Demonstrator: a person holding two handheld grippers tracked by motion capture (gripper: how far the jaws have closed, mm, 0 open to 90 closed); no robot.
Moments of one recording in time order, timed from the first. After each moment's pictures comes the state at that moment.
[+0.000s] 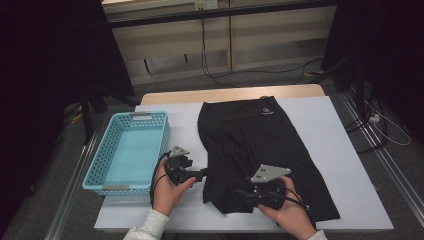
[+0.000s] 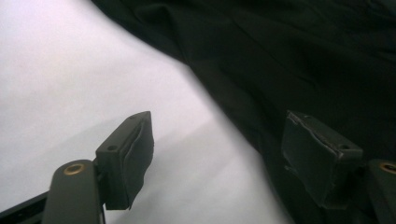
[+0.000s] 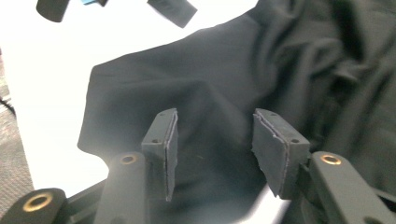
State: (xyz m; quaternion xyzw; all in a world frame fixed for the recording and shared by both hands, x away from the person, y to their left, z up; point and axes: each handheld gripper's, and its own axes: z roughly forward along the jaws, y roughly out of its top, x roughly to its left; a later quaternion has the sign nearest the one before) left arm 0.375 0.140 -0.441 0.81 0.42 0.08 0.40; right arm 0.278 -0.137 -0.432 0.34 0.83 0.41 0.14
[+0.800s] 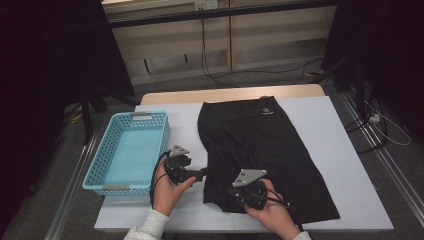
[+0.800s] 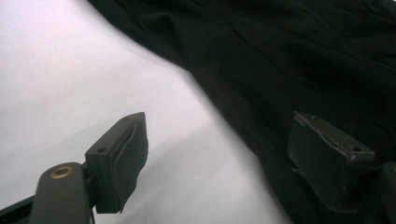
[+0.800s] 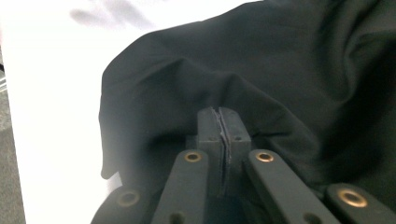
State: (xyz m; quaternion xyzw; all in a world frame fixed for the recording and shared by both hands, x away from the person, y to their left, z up) left arm 0.375 0.140 -0.438 0.81 0.42 0.09 0.40; right arm 0.290 -0.102 -0.455 0.31 0.86 0.38 0.11
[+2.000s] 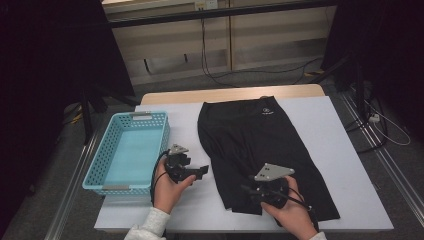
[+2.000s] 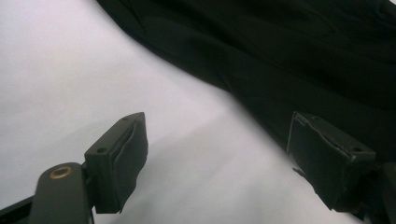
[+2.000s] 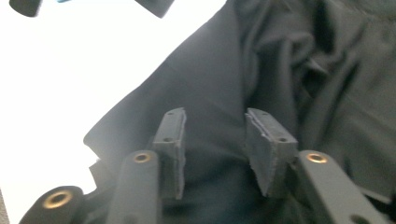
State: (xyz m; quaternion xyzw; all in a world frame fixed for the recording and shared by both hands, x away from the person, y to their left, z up) left arm 0.380 0.140 -0.442 0.80 0.43 0.09 0.40; right arm 0.279 -0.145 -0.434 0.36 0.82 0.41 0.17
